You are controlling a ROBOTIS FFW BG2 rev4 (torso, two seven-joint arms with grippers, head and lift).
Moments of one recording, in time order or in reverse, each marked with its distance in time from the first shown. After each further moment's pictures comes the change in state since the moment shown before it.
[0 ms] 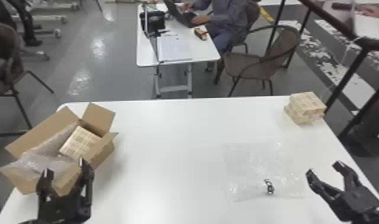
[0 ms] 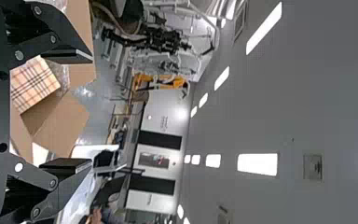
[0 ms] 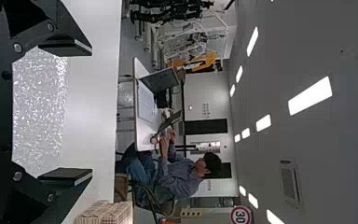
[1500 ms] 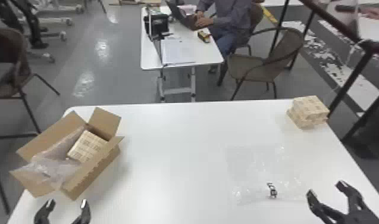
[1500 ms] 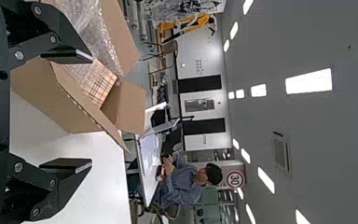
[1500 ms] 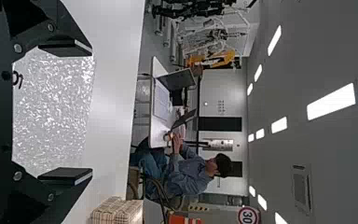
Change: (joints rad) left arm 0.096 -0.086 0.283 0.109 -0.112 0.006 -0.460; right arm 0.134 0.000 0.061 -0.040 0.056 -0.079 -0.105
